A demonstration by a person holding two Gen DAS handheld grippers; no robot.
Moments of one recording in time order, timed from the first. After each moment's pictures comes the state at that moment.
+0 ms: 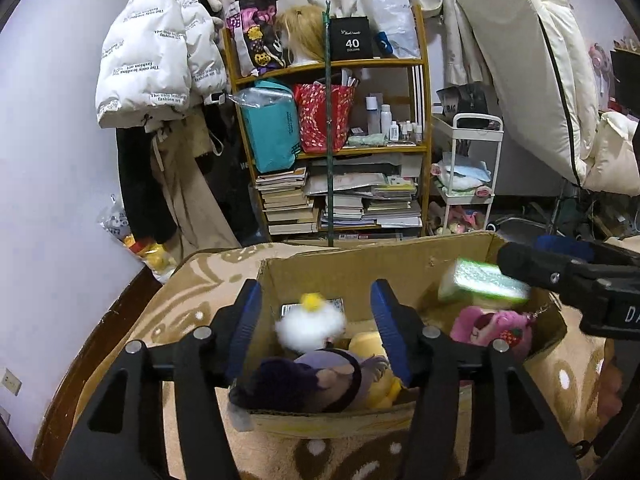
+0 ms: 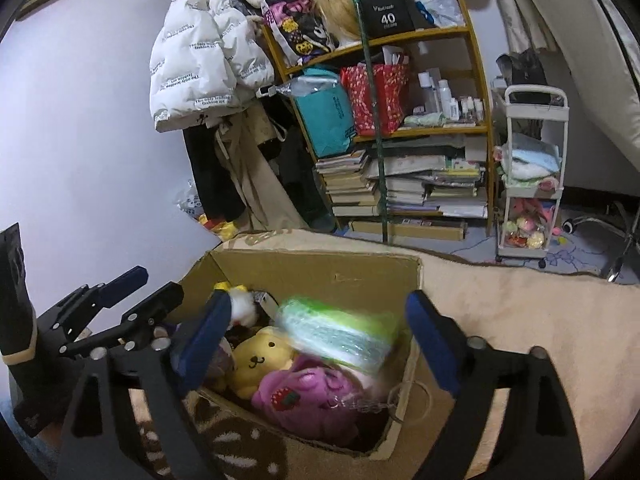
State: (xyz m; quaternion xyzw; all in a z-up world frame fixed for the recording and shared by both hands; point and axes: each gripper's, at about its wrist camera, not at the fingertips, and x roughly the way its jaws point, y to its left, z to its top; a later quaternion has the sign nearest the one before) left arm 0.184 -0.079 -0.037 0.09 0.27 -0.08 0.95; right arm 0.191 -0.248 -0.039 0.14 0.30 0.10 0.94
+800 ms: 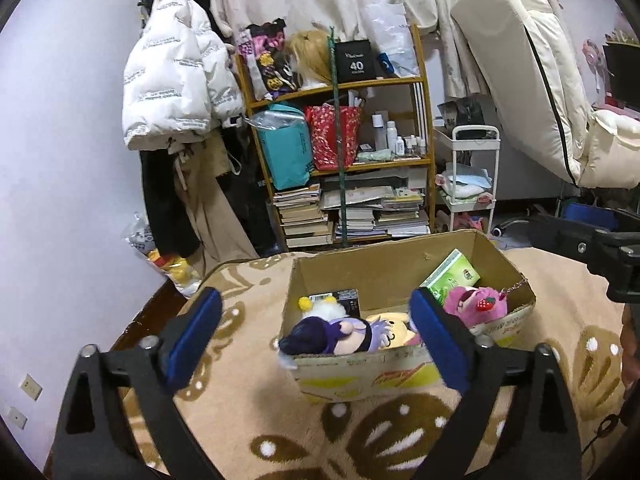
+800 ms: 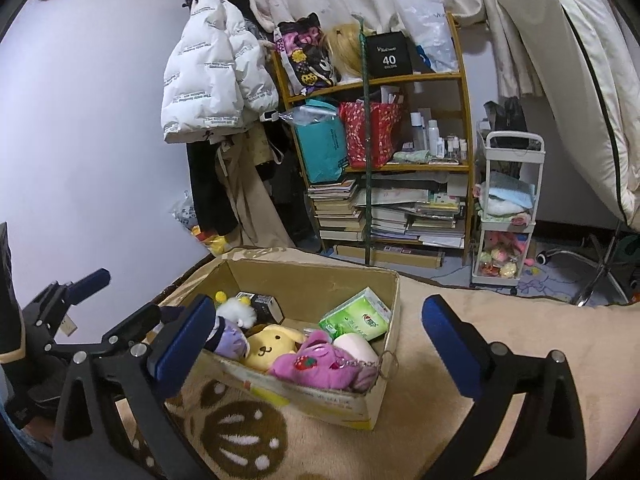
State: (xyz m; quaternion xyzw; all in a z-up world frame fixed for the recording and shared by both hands) left arm 0.117 -0.061 -0.003 0.11 0.24 -0.06 0.96; right arm 0.128 -0.237 0.006 0.09 0.27 0.07 0.96
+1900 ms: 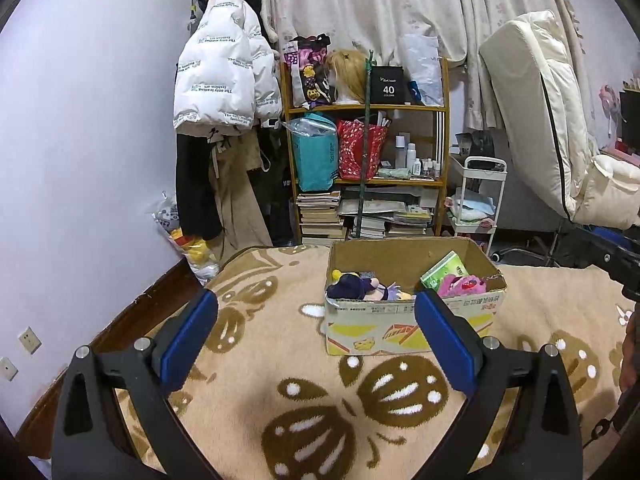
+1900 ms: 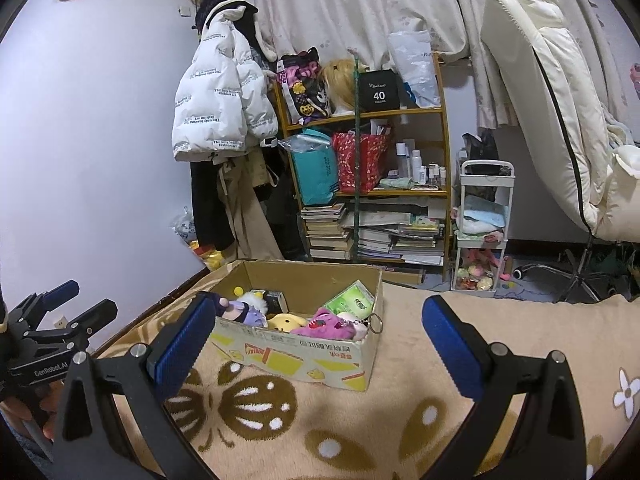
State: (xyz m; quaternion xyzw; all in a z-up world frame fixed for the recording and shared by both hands) left arm 0.030 -0.002 0.024 0.04 0.23 -0.04 0.97; right arm 0.034 -0.229 0.036 0.08 0.22 0.05 0.97
